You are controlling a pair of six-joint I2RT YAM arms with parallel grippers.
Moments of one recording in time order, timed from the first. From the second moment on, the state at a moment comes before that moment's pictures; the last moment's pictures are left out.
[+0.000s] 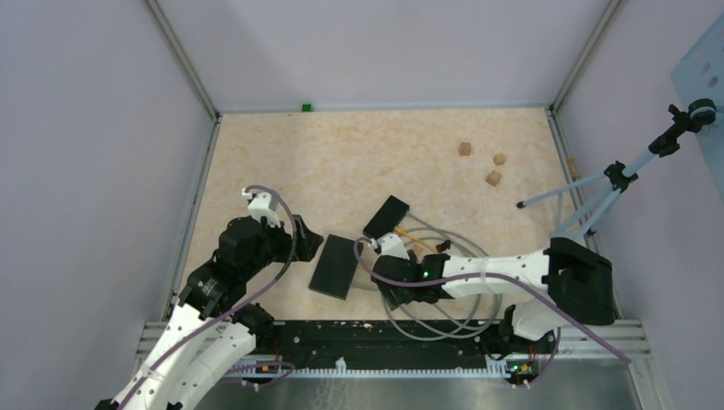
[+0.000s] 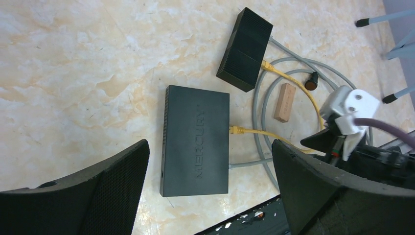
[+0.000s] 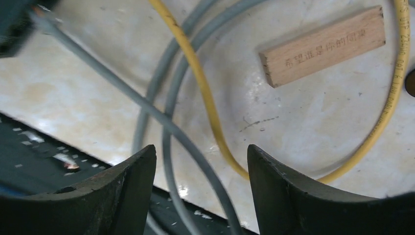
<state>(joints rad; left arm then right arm) -0.50 0.53 0.70 -0.65 0.02 -0.48 1.30 1.43 0.83 -0.53 0.34 0.67</state>
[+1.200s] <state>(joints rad) -0.50 0.55 0.67 -0.62 -0.05 -0.55 1.00 1.44 0.81 -0.18 0.13 0.11</state>
